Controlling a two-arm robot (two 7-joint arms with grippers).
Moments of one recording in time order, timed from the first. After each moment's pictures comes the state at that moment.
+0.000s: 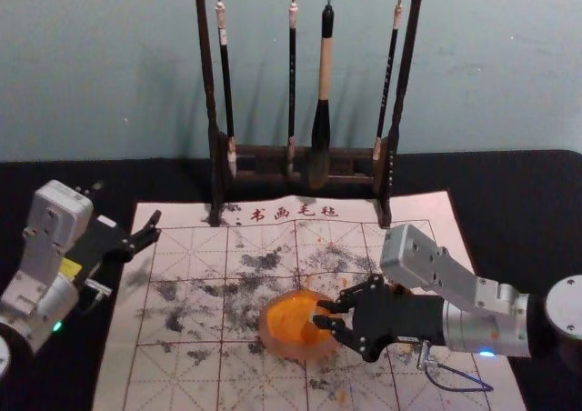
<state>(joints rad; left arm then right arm) -0.20 0.60 0.45 -1.41 -0.25 -0.12 0.03 0.37 0.59 -0.66 -1.51 0.19 0.08 0.71</state>
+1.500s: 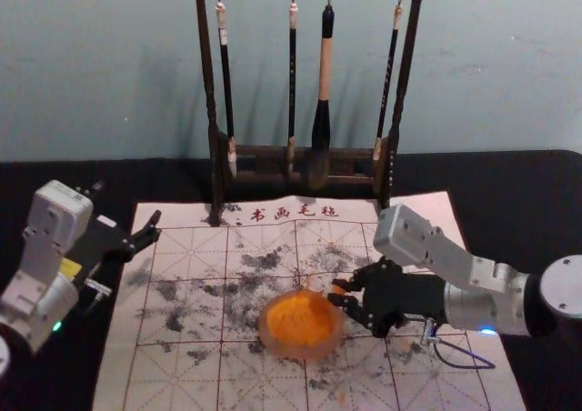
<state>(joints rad) -0.20 0.60 0.45 -1.41 -0.25 -0.12 0.03 0.41 0.57 -0.65 -1.48 0.12 0.16 0.67</state>
